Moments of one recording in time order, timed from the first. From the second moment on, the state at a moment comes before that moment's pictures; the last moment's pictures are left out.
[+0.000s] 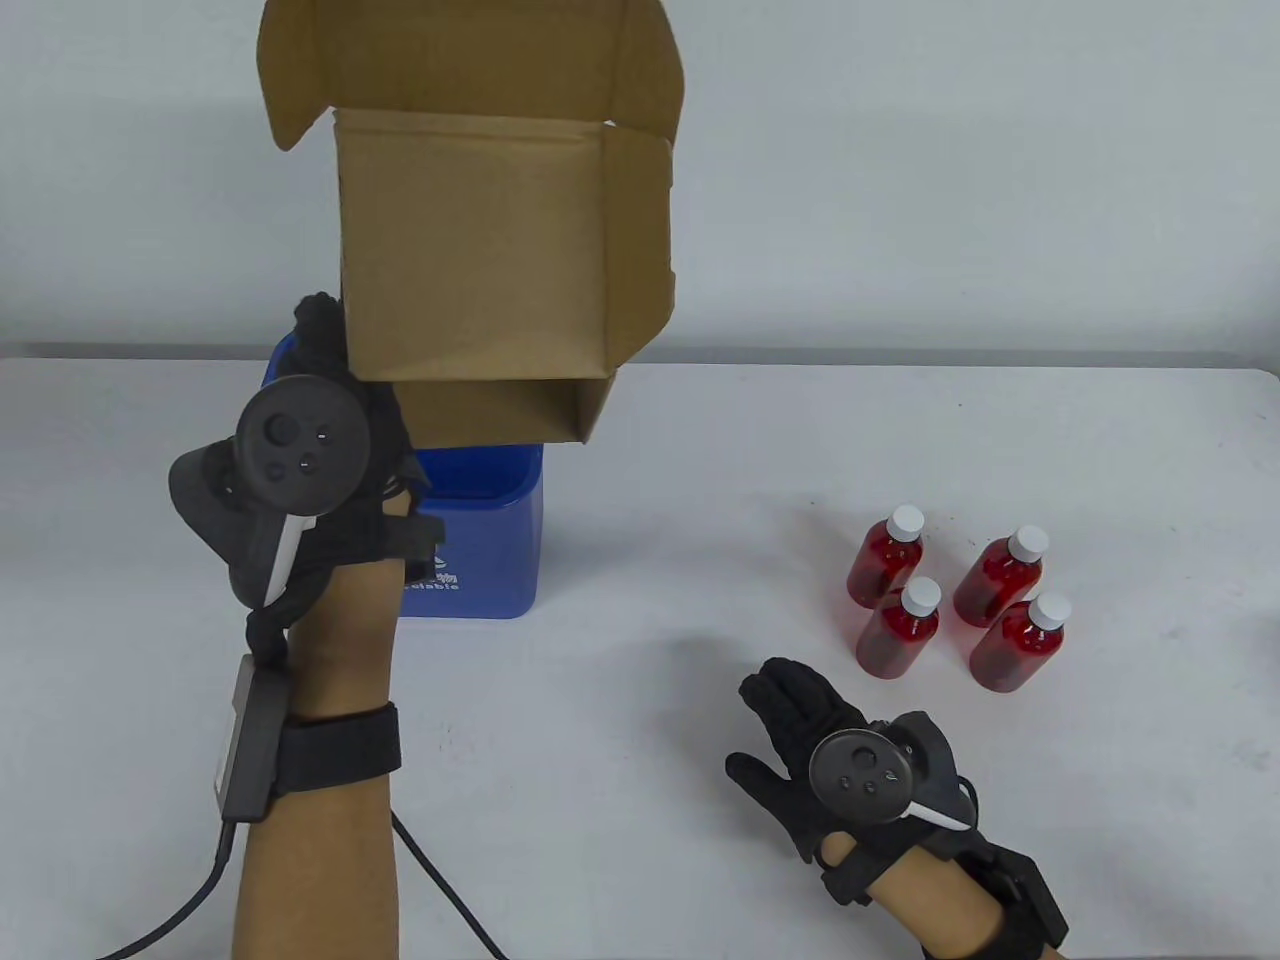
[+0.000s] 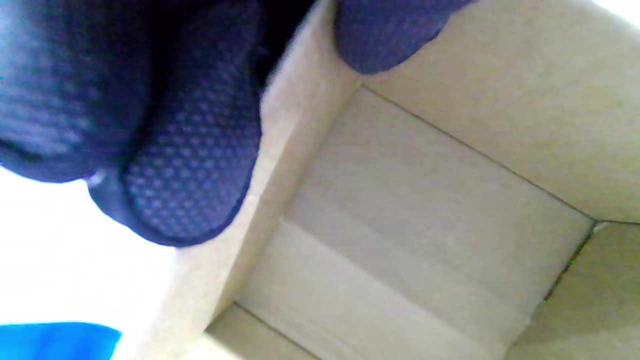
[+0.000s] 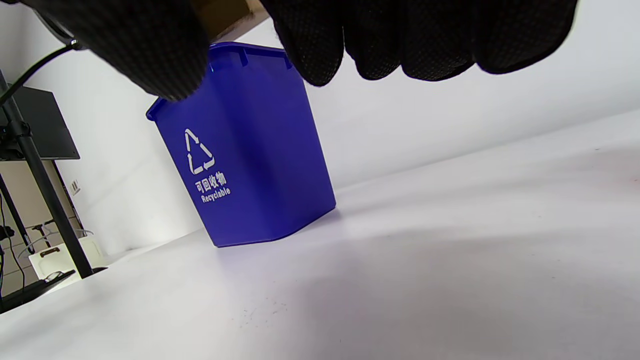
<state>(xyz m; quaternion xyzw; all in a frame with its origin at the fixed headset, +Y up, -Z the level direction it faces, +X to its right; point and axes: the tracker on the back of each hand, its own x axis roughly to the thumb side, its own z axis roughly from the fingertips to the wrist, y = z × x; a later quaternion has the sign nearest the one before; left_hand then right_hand) -0.232 -0.451 -0.309 0.32 0.11 0.19 0.92 0.151 -0.697 -0.240 0.30 -0.03 0.93 0.20</state>
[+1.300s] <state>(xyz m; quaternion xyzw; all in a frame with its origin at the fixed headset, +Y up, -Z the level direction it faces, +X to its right) -0.275 -0.505 -0.314 0.20 0.15 0.26 0.93 0.147 -0.699 -0.238 0.30 -0.02 0.93 0.20</state>
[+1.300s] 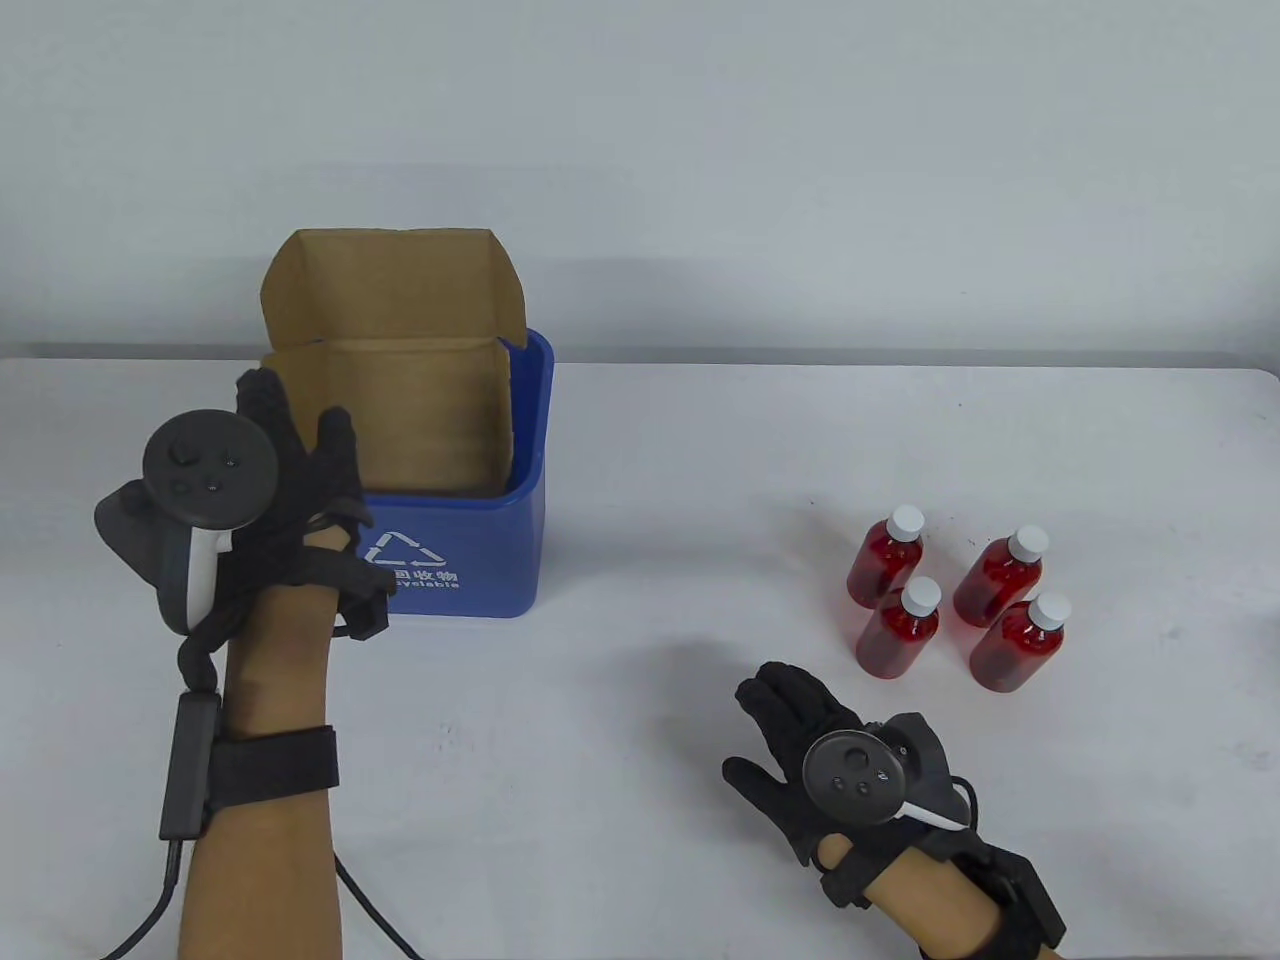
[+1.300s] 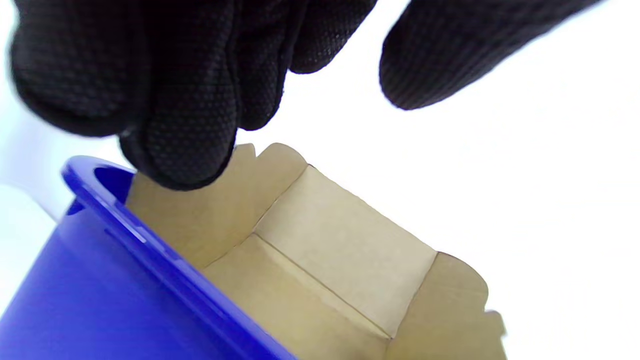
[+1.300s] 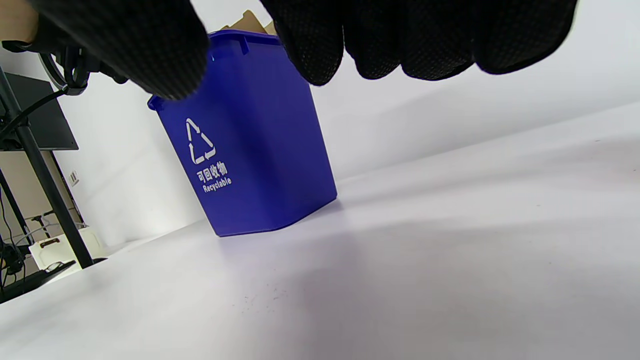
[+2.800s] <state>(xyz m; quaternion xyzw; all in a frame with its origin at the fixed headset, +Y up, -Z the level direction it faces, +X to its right) -0.136 -0.696 -0.218 0.10 -0.21 0.14 0.96 0.127 -0.709 -0.230 0.25 -0.05 0.95 0.15</state>
